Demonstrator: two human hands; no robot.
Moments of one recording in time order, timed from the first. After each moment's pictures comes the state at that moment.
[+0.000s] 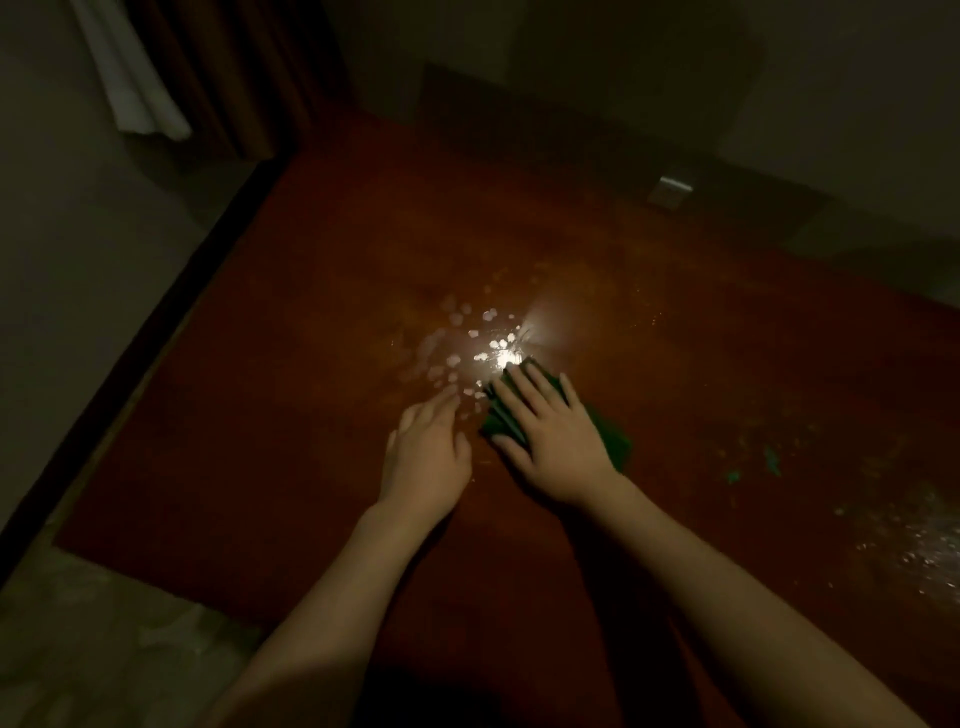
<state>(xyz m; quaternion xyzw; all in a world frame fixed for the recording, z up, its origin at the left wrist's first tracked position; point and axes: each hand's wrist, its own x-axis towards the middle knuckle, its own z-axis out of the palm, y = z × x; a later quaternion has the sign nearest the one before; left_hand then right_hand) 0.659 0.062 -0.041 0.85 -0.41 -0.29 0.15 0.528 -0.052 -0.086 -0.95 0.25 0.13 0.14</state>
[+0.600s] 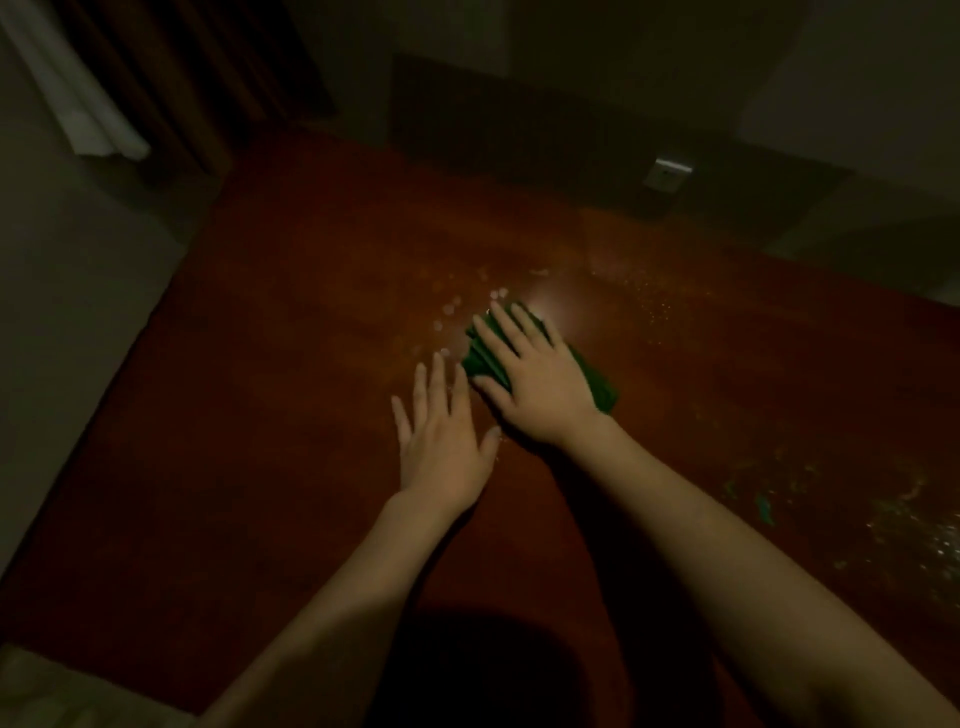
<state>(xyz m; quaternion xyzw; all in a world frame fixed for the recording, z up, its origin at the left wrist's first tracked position) 0.641 -0.033 -0.059 0.85 -0.44 -0.28 0.02 0.565 -0.159 -0.090 -0.95 0.28 0.10 0.14</state>
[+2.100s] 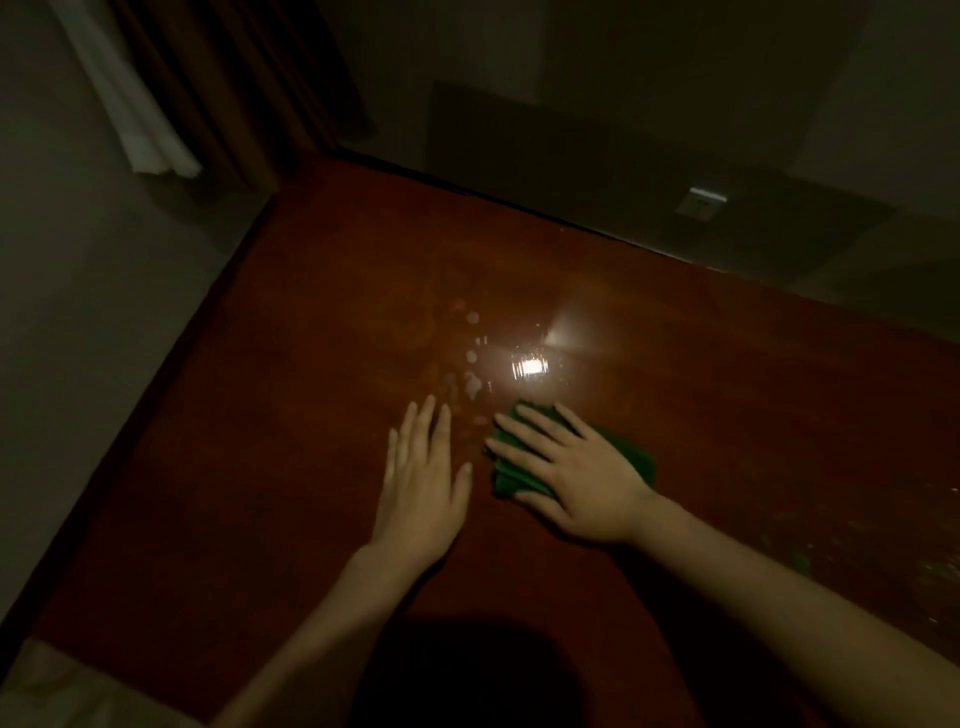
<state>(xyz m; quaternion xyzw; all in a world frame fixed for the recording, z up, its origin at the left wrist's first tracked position) 0.675 0.005 -0.055 0.85 -0.44 -0.26 0.07 0.523 -0.140 -0.094 -0.98 0.06 0.12 0.13</state>
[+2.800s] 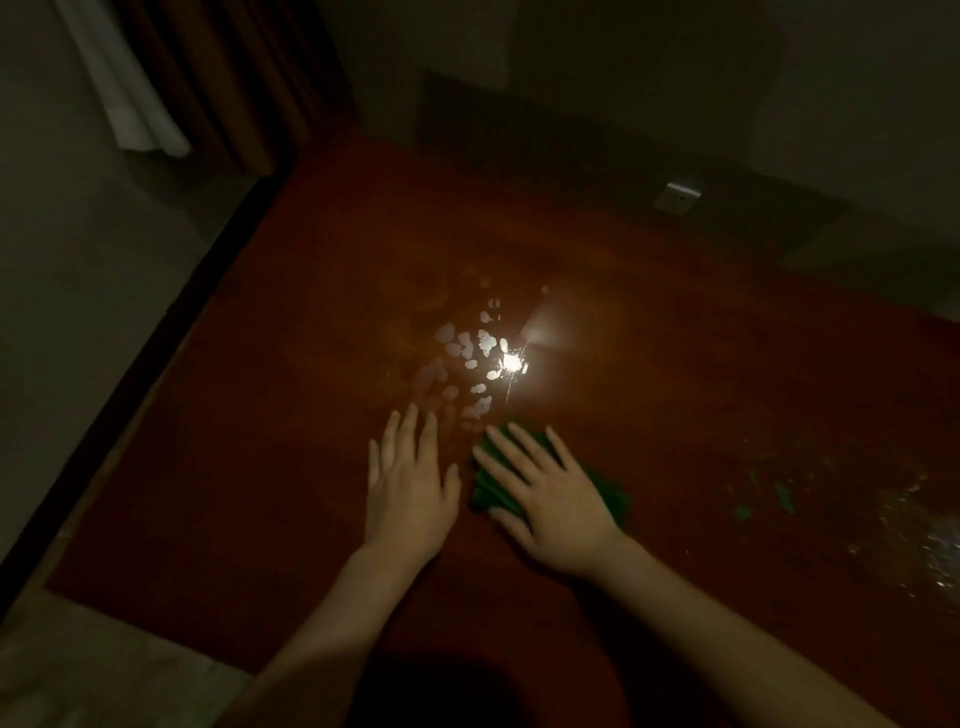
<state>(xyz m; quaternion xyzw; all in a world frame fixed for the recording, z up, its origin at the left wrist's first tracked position) 0.667 0.064 -0.051 0.87 -0.41 -0.25 0.06 0.514 -0.037 -0.091 -0.97 0.17 0.11 0.10</state>
